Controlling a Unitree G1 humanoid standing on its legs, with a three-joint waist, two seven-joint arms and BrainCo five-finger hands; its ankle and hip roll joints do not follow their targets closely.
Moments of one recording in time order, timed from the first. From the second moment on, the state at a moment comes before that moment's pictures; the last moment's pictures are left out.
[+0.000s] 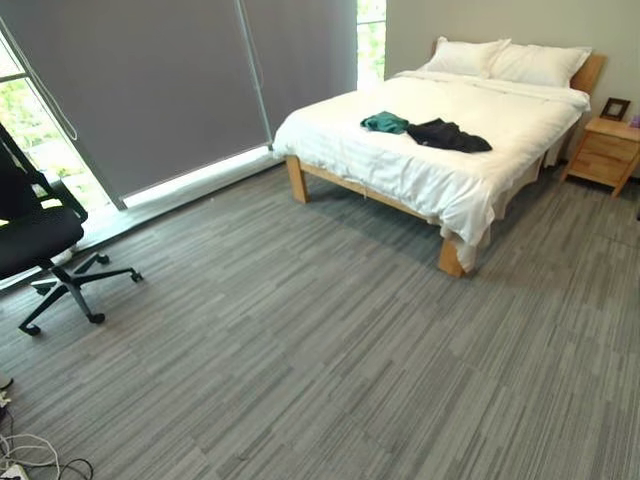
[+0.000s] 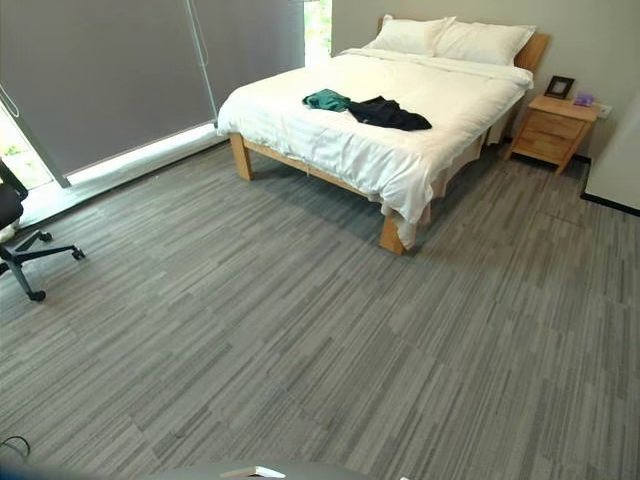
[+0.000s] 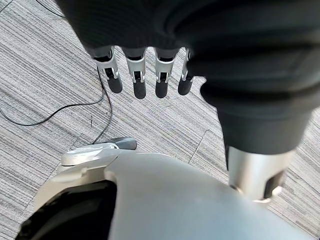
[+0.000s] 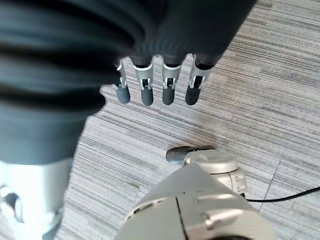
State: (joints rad) left arm 0.03 0.19 -0.21 1.37 -0.13 -0.09 -0.02; right arm 0.08 -0.24 0.05 1.43 0.40 -0.05 0.07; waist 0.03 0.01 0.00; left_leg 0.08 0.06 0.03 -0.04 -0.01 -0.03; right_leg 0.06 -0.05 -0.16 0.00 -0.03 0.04
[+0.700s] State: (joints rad) left arm 0.13 0.34 -0.10 0.36 -0.24 -0.05 0.01; right arm 0.14 -0.37 0.09 0.36 0.29 -0.03 0.05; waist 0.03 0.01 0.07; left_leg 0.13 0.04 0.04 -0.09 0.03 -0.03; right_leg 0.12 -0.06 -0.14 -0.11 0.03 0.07
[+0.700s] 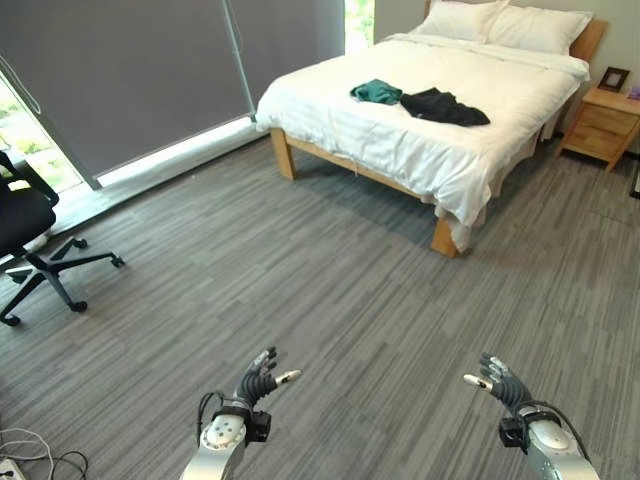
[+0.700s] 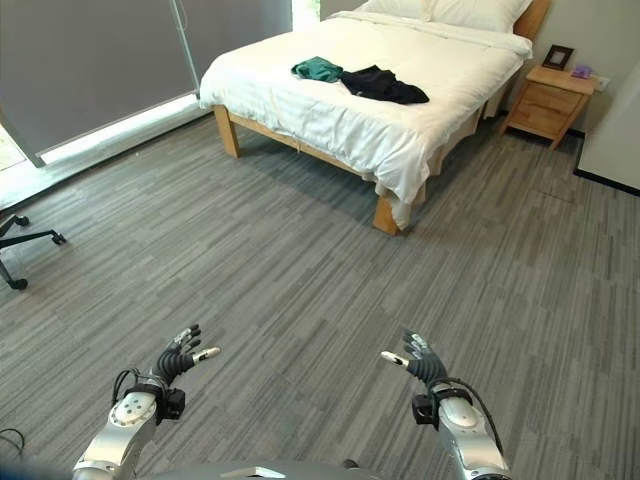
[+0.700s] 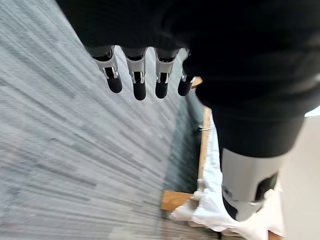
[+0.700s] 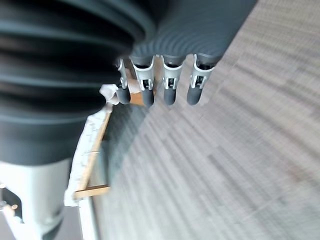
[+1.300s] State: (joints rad) left arm 0.17 0.32 -0.11 0.39 -0.26 -0.06 0.04; right arm 0.19 -0.35 0.09 0.36 0.28 -0.04 0.05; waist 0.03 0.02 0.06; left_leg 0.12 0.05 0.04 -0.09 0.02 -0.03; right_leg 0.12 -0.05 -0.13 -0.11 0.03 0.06
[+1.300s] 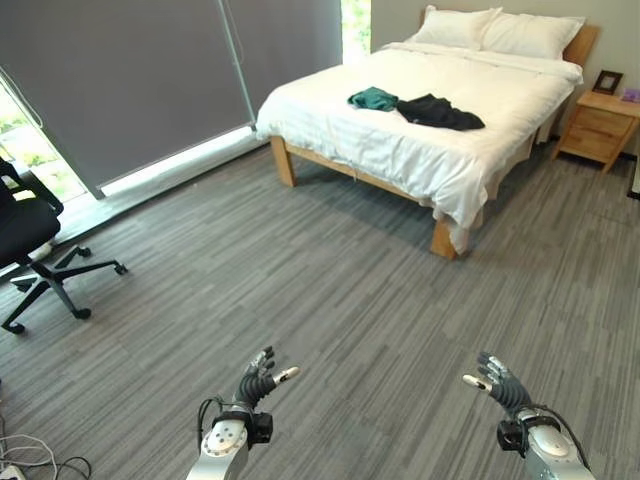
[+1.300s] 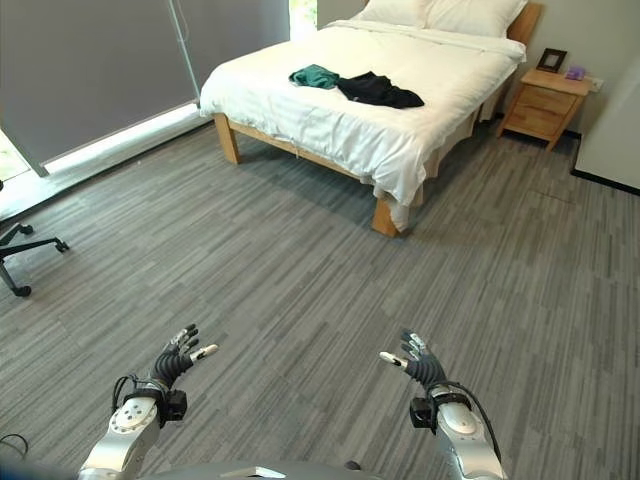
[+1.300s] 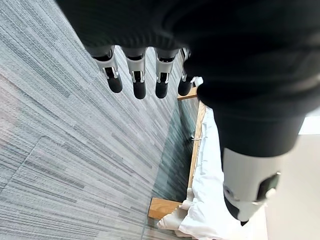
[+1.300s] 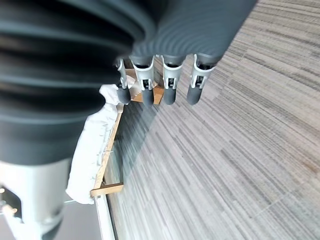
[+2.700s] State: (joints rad) left arm 0.11 0.34 -0.01 0.38 -0.26 -0.06 0.10; right arm 0.11 -0.31 0.13 0.35 0.28 -0.04 0.05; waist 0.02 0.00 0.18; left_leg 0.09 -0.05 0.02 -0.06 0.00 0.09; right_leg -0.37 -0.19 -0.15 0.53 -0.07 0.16
